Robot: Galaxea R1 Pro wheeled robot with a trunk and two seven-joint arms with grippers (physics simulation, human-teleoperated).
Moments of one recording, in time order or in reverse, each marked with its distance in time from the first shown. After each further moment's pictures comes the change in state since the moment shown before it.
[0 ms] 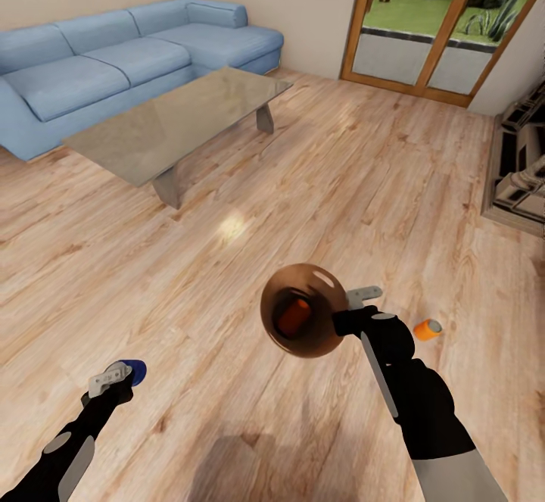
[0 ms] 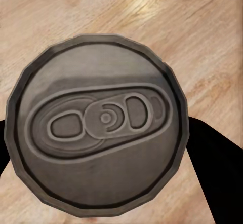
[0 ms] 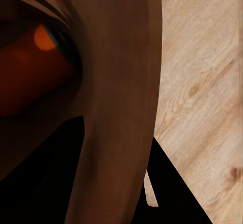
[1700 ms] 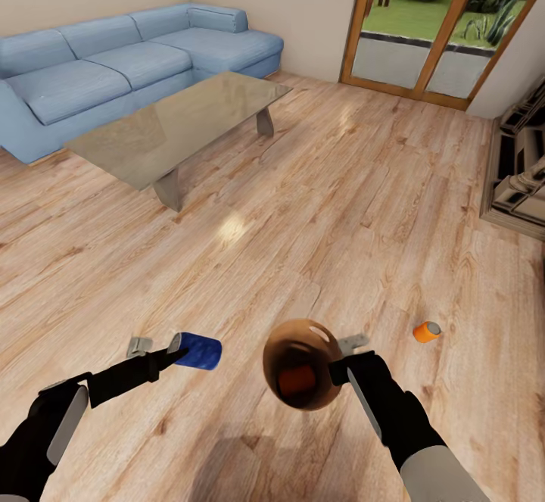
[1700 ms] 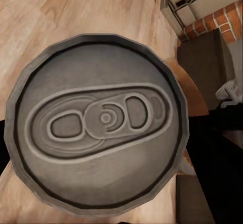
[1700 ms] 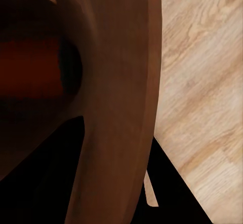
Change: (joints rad) left arm 0.000 0.021 0.010 -0.414 0.011 0.679 -0.866; right arm -0.002 0.008 0.008 0.481 0.003 -0.151 -0.008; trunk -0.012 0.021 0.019
